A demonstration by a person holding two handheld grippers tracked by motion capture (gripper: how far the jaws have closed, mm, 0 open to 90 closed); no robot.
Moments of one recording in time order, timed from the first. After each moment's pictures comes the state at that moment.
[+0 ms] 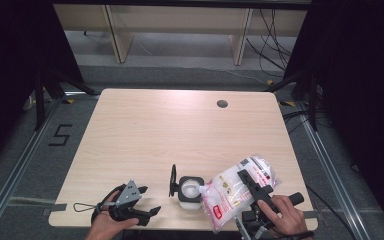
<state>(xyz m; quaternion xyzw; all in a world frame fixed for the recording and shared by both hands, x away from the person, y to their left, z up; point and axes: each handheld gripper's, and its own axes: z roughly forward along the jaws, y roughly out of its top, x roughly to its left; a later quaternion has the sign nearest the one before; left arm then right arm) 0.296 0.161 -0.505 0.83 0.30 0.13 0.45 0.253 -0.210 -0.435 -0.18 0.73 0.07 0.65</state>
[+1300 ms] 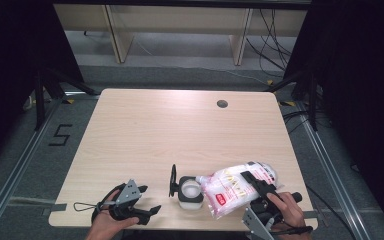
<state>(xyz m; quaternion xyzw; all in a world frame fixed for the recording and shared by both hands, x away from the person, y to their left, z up) 0.298 0.162 -0.504 0.84 0.30 0.13 0.44 0.268 -0.232 -0.441 -0.12 0.78 0.18 0.59</state>
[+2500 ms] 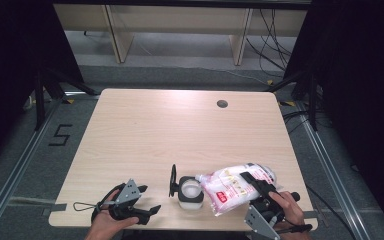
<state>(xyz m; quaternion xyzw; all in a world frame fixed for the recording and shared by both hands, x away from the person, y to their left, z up) 0.297 0.162 -0.504 0.83 0.31 0.13 0.45 0.271 -0.237 -0.446 -0.09 0.79 0.24 0.55</state>
